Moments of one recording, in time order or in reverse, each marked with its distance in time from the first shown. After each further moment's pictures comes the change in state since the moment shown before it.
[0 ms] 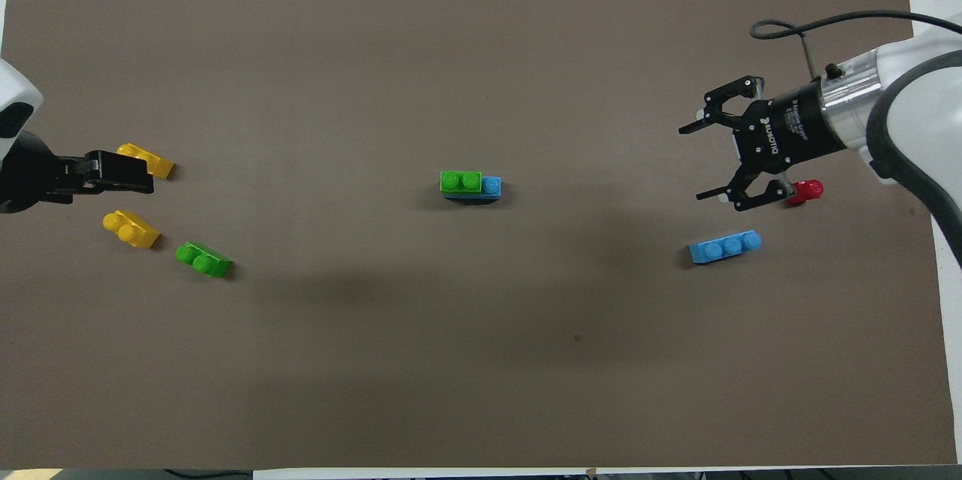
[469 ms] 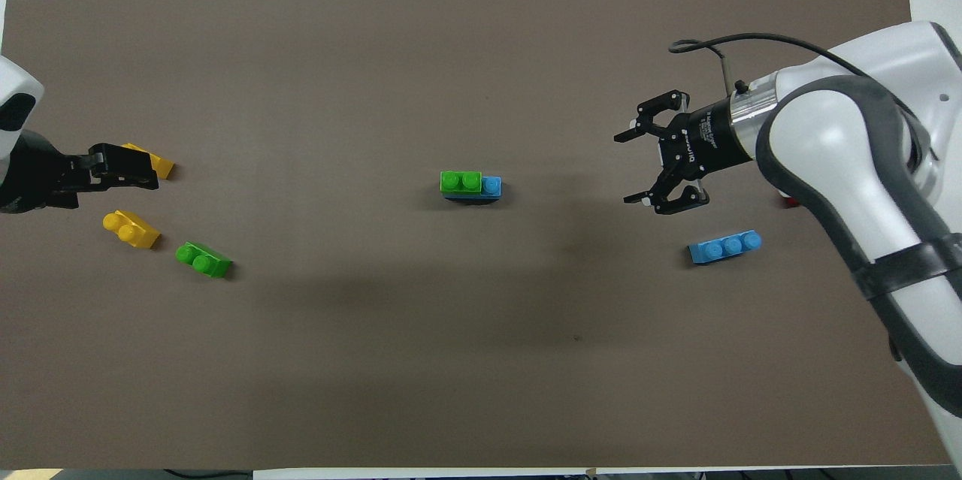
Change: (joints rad) left arm -0.005 0.000 -0.009 -0.001 0.000 -0.001 -0.140; right arm 0.127 0.044 0.001 -0.076 0.089 0.177 0.103
